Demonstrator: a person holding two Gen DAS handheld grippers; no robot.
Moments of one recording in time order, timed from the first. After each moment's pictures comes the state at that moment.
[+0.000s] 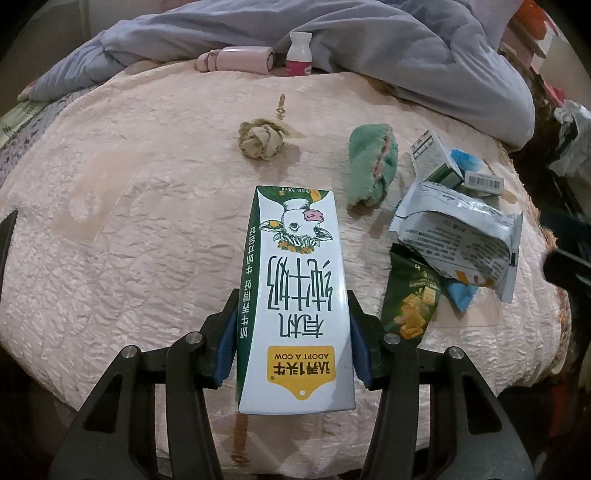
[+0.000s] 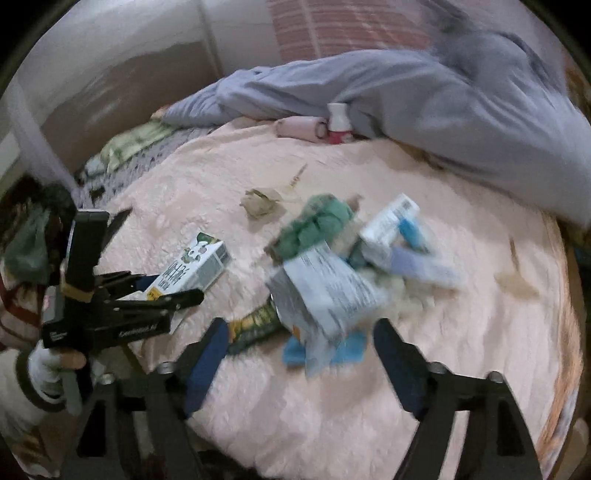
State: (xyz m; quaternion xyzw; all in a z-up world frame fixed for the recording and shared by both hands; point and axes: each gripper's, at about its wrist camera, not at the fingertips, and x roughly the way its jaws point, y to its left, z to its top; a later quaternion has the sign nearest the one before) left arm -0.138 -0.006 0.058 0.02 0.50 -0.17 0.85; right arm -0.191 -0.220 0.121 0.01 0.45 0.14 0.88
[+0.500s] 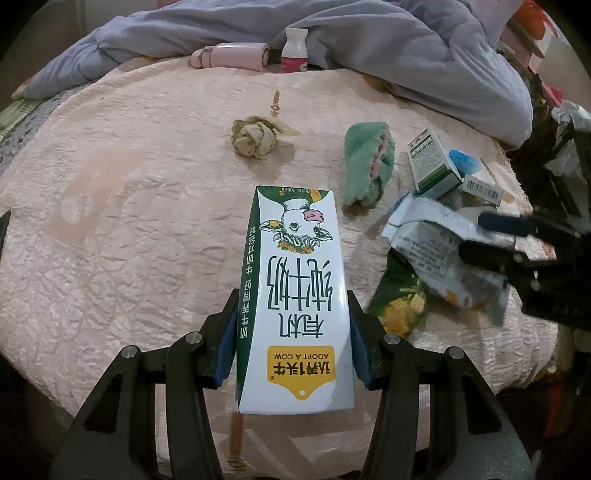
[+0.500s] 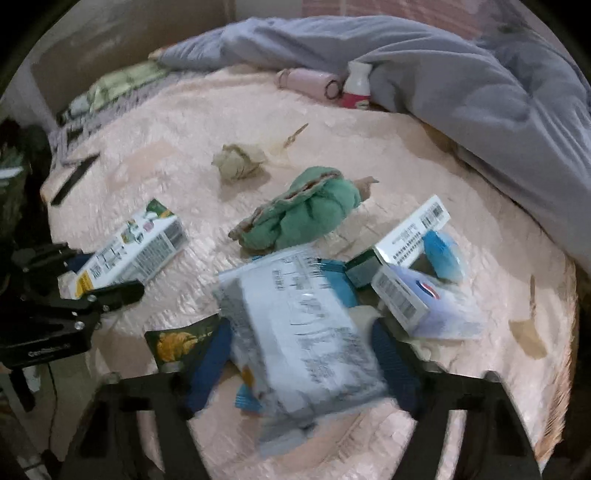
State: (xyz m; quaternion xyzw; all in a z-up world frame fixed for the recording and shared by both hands) left arm -0.131 -0.011 0.057 0.02 0.51 -0.18 0.84; right arm -0.131 -0.207 0.072 -0.06 0.51 0.13 0.85
